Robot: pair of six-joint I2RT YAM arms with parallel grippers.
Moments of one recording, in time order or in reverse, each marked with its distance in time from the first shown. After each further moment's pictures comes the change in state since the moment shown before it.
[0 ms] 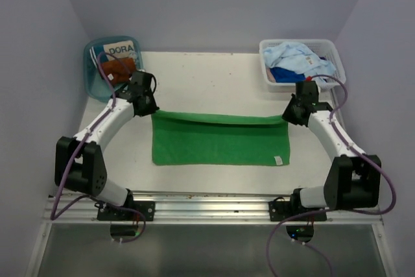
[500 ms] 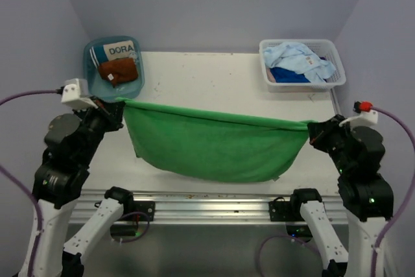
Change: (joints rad) left arm -0.039 -0.862 0.172 -0.124 0.072 0.072; right arm 0.000 -0.800 0.283 -0.433 -0.084 -0.028
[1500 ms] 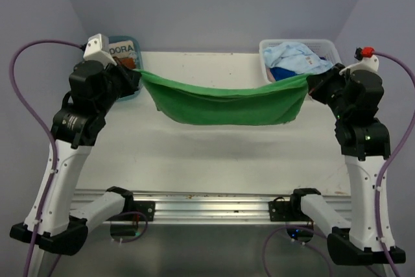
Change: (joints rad) left arm 0.000 0.458 0.179 0.029 0.020 -0.090; right arm 0.000 0.439 0.181 0.282 0.014 0.038
